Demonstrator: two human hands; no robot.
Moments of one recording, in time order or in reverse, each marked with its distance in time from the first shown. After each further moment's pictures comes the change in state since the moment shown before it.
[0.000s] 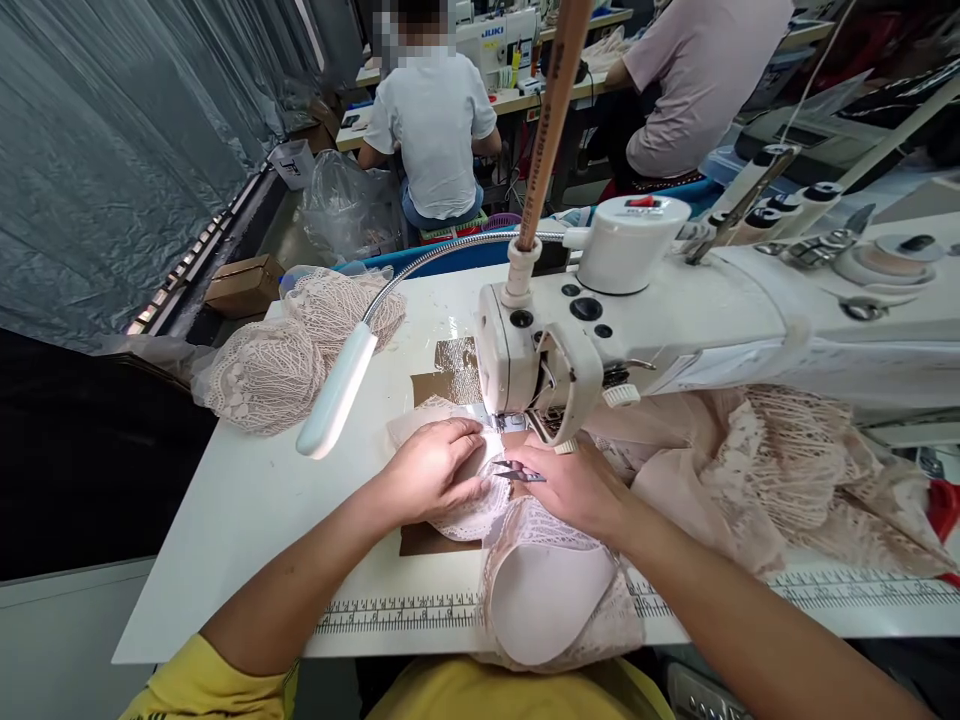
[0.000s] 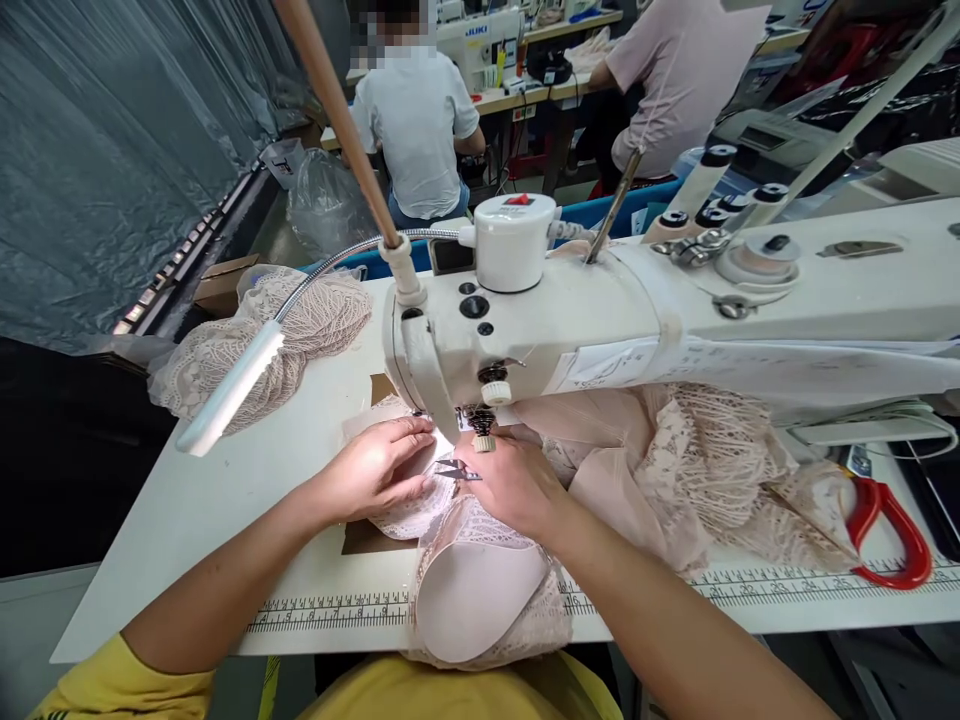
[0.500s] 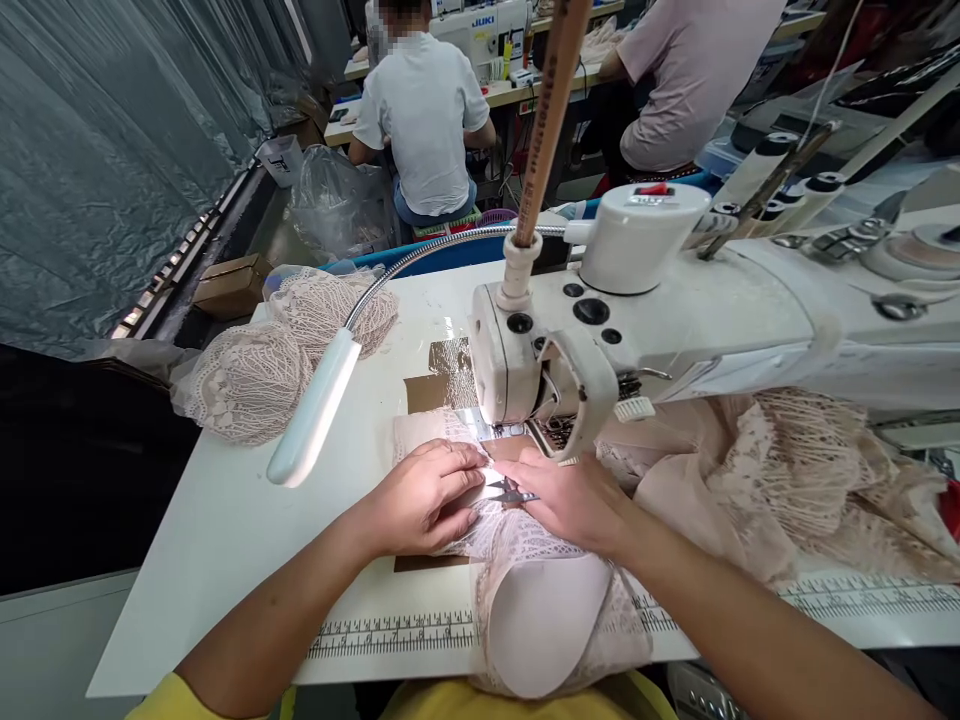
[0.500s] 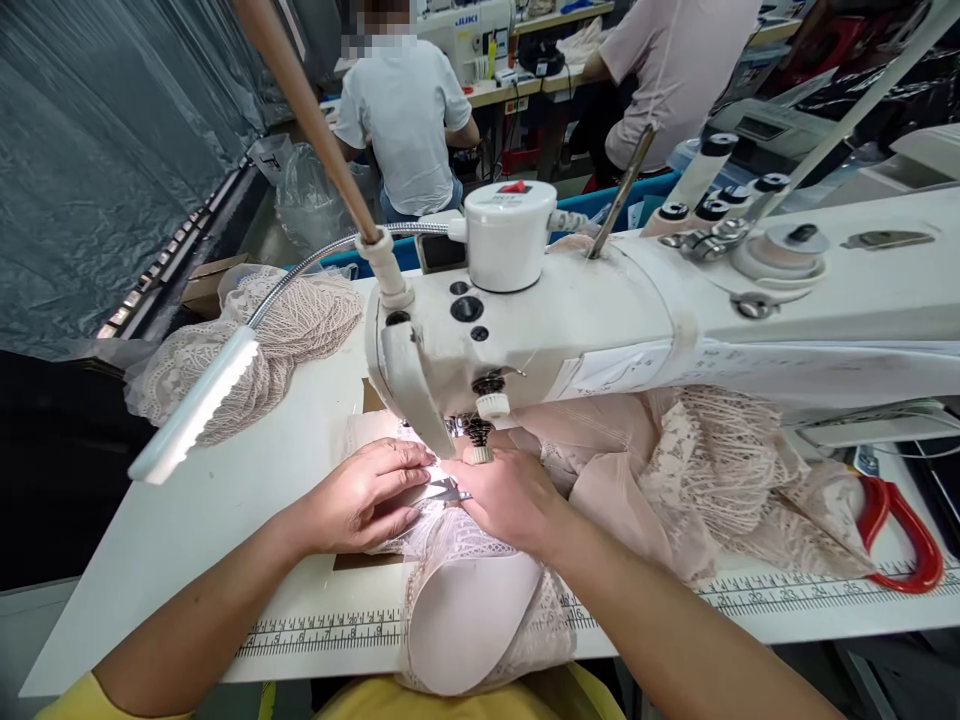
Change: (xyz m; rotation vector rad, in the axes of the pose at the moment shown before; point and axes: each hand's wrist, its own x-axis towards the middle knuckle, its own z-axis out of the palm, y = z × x) left_hand -0.012 -0.002 0.004 -0.104 0.036 0.169; right_hand -0.002 -0.002 0.000 -0.045 0.024 -0.133
